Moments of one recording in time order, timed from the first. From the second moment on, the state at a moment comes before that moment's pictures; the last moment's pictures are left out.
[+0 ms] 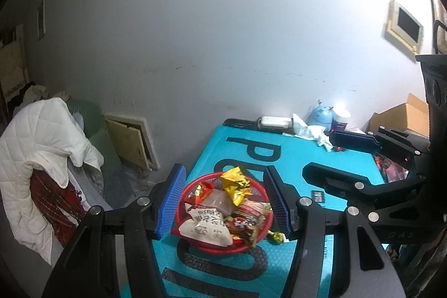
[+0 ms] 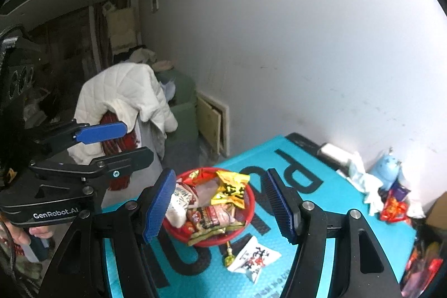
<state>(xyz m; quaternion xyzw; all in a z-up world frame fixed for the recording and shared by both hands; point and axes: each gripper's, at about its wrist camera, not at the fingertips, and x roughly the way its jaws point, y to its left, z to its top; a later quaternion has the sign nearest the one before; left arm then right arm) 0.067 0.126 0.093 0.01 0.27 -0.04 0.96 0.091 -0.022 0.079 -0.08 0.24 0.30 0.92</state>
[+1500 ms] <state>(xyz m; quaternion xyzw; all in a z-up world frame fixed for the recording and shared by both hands) 0.029 0.034 0.006 -0.02 0.35 -0.14 0.92 0.021 -0.132 0.002 -0.01 0.29 0.20 0.93</state>
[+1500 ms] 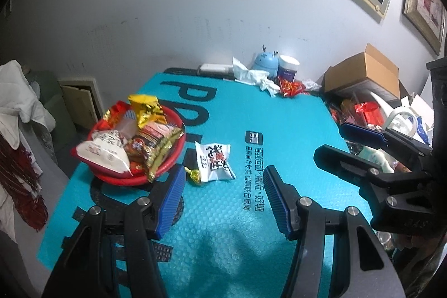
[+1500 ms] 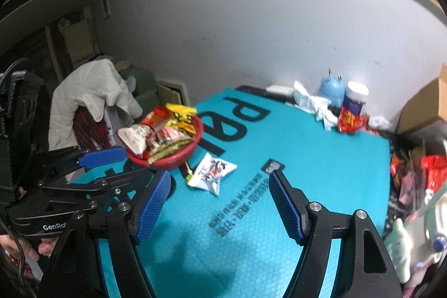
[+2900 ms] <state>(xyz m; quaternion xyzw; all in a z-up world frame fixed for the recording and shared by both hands) 0.153 -0.019 -0.104 0.04 0.44 -0.13 0.89 0.102 -0.167 -0.089 0.03 0.39 0.14 0.91</state>
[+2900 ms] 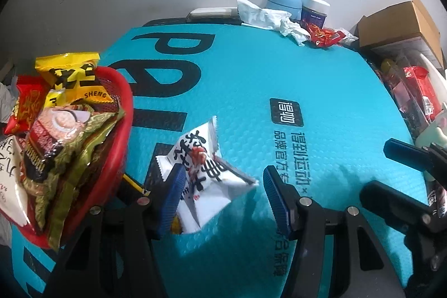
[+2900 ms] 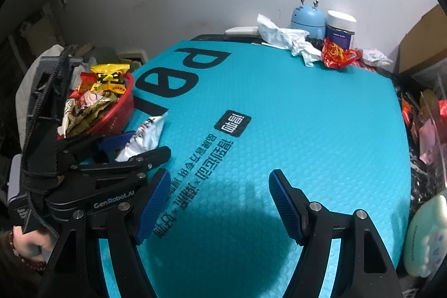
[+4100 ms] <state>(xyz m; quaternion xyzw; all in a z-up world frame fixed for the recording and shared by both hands) 0.044 0.053 -0.065 -0.03 0.43 -0.11 0.90 0.076 -0.113 -0.085 0.01 0.41 0.22 0.89</state>
